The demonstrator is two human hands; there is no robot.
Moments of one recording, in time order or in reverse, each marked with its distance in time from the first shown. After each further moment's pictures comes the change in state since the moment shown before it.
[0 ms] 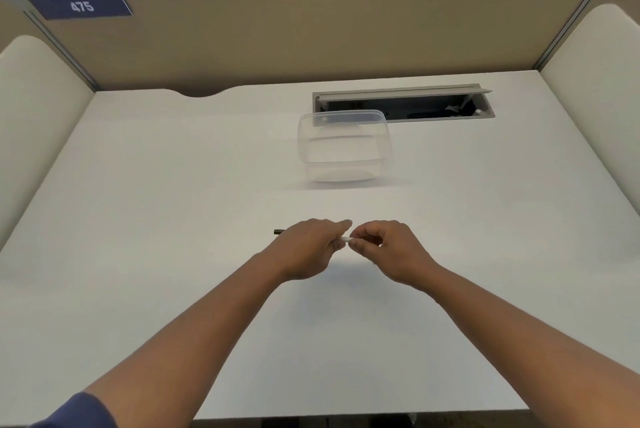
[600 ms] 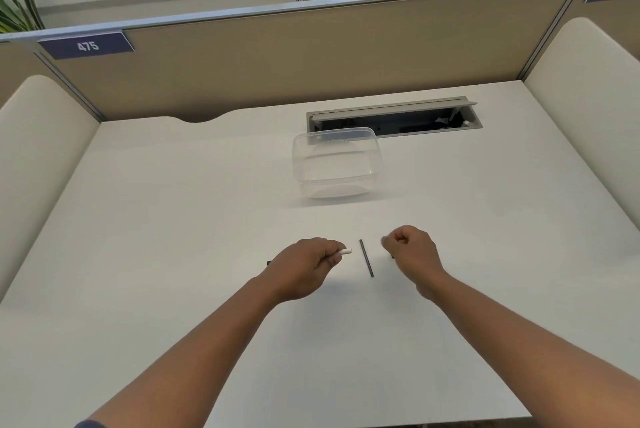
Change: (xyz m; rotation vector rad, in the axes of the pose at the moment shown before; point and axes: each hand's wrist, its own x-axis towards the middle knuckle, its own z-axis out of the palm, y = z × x) left_hand -0.011 0.005 0.000 -0.214 0.022 -0.080; right_hand 0.011 0.045 -0.017 0.226 0.354 0.408
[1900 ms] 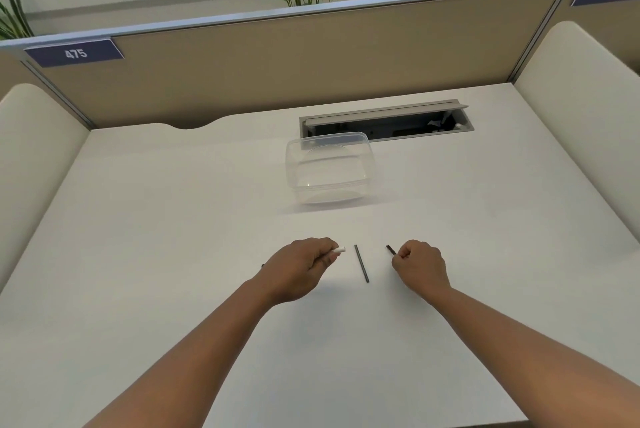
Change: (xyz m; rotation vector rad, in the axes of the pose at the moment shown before) left_hand 0.008 0.001 -0.007 0.009 0.047 0.040; right_hand 0.019 0.033 -0.010 -0.477 0.063 -0.050
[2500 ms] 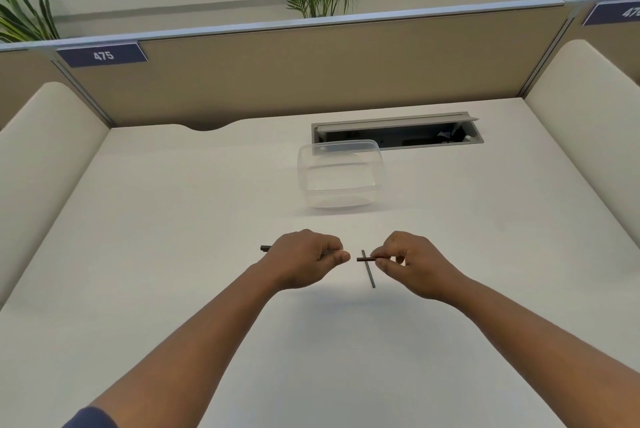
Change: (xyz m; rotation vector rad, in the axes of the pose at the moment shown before) left_hand 0.005 0.004 -0.024 0.202 -0.010 -0.030; right_hand -0.035 -0.050 -0.051 0.101 -0.252 -0.618
